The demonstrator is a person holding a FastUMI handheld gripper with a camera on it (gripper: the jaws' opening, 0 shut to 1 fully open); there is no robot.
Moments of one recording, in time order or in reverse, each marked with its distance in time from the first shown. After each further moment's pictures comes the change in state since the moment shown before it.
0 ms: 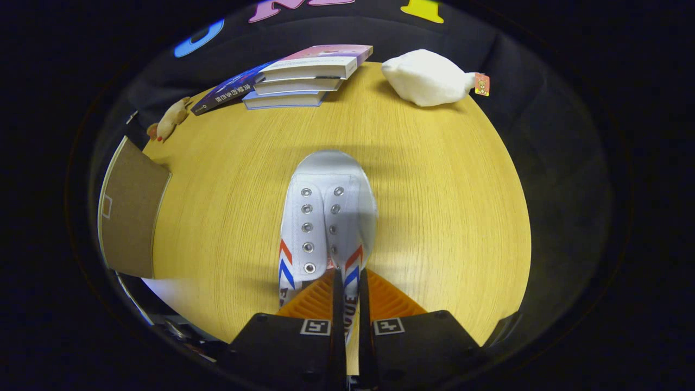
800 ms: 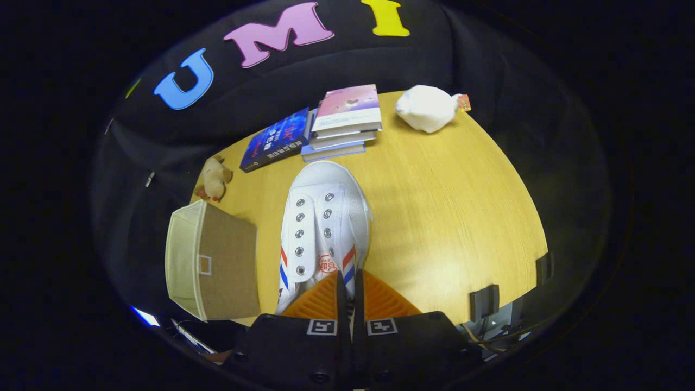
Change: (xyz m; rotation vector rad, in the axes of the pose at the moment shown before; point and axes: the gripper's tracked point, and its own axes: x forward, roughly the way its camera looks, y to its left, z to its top) arm -0.150 0.145 0.048 0.256 -0.160 0.136
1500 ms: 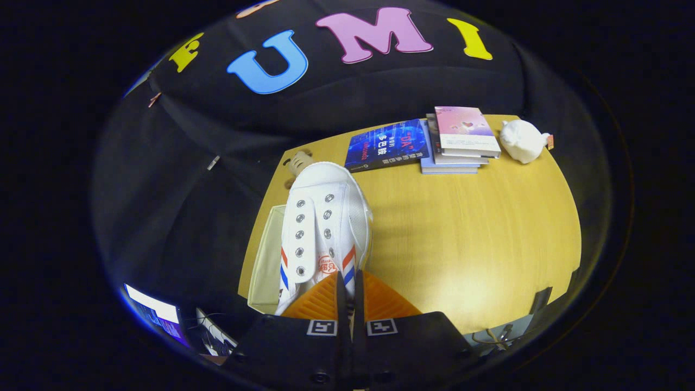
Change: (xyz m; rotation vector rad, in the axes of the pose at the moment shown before) arm -0.029 0.216 -0.005 -0.115 0.020 0.267
